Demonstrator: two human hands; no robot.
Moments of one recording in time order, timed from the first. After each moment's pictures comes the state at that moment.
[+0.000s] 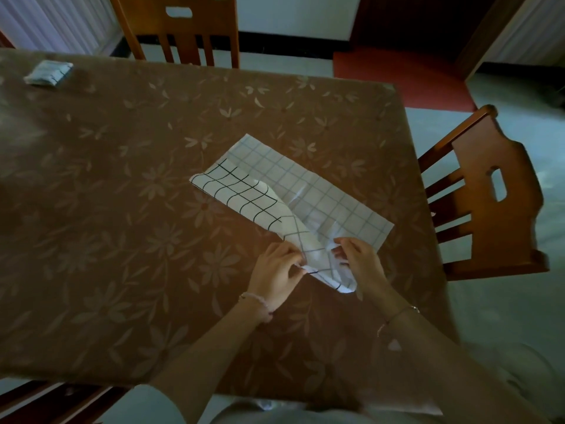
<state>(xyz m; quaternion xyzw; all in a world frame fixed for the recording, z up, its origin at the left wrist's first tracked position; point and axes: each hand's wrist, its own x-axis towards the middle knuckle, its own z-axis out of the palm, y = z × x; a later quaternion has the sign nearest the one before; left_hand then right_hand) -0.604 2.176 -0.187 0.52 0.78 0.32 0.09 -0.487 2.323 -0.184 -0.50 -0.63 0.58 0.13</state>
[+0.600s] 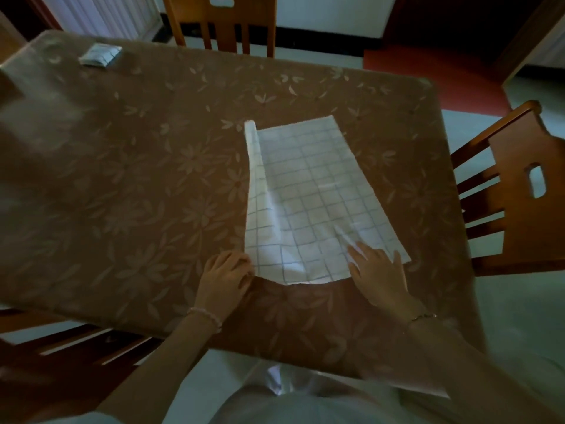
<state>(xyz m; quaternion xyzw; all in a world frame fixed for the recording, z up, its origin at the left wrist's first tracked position) -0.637 2.032 -0.201 0.48 0.86 0.19 -0.02 -0.458 2.279 -0.203 -0.31 -0.94 0.06 -0.13</state>
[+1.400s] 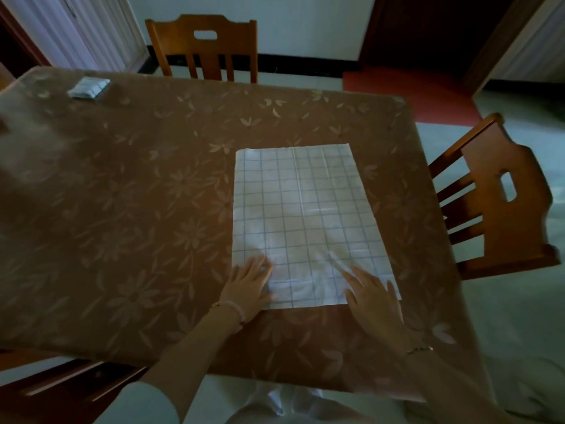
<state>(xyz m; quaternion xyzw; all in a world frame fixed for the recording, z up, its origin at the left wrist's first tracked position) -0.642 2.087 -0.221 0.50 0.83 -0.02 0.23 -0.433 2.259 -0.207 -0.36 -0.92 0.12 -0.11</state>
